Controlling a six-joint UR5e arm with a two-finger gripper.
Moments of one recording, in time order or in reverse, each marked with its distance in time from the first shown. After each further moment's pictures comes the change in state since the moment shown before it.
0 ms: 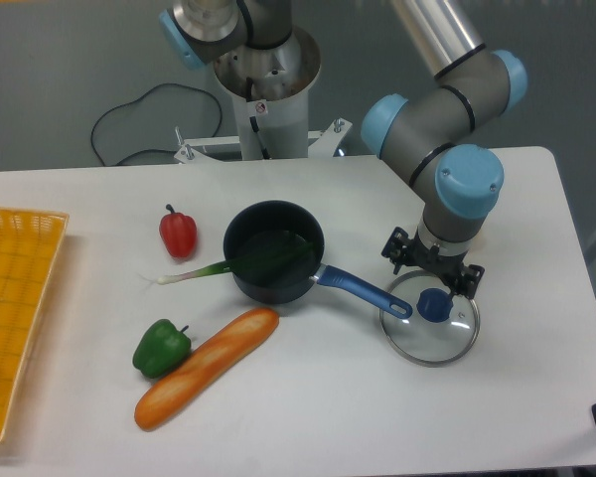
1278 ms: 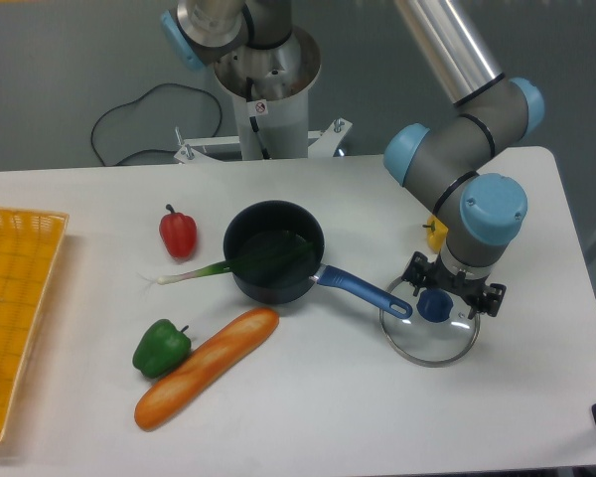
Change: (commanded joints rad) arm 0.018 -0.086 0.046 0.049 0.003 -0.117
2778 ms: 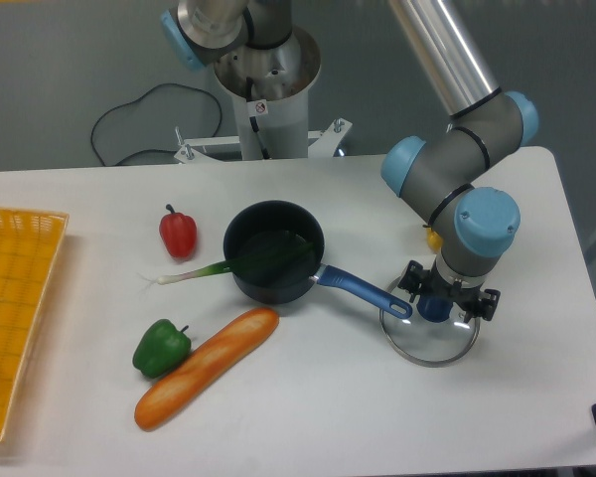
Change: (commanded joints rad) arm 0.005 -0.017 -0.017 0.015 0.006 -0.002
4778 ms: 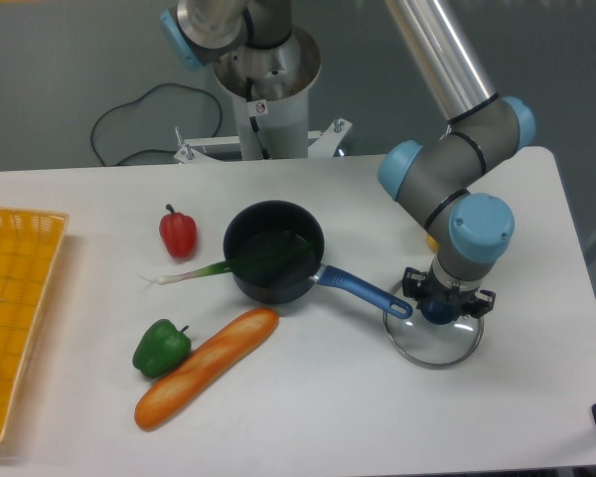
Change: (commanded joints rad) arm -0.018 -0.011 0.008 0.000 0.031 -0.064
